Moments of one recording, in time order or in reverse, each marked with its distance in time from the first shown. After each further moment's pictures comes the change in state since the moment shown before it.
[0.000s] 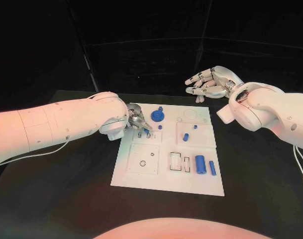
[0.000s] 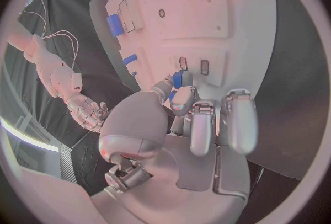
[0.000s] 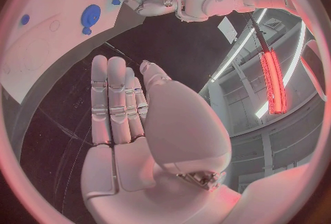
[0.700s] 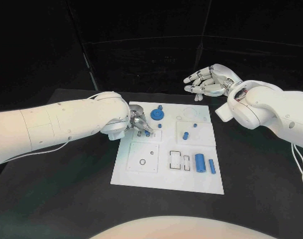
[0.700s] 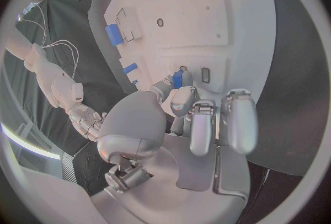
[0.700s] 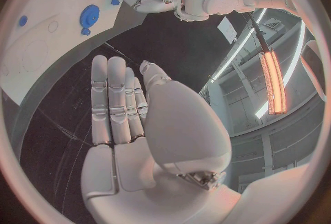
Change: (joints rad) left arm -0.004 0.014 0.000 0.002 -0.037 0.049 0.000; left_hand -0.022 -0.022 0.050 0.000 -0.004 -0.003 0.003 0.006 0.007 0.003 0.004 0.000 -0.001 0.000 0.001 0.000 0.000 0.000 0.000 0.000 0.000 0.000; right arm 0.000 0.009 0.000 -0.005 0.000 0.000 0.001; right_hand 0.000 0.000 0.003 0.003 0.010 -0.003 -0.003 0.003 0.000 -0.004 0.004 0.001 -0.004 0.000 0.000 0.000 -0.005 0.000 0.000 0.000 0.000 0.000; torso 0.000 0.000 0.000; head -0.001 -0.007
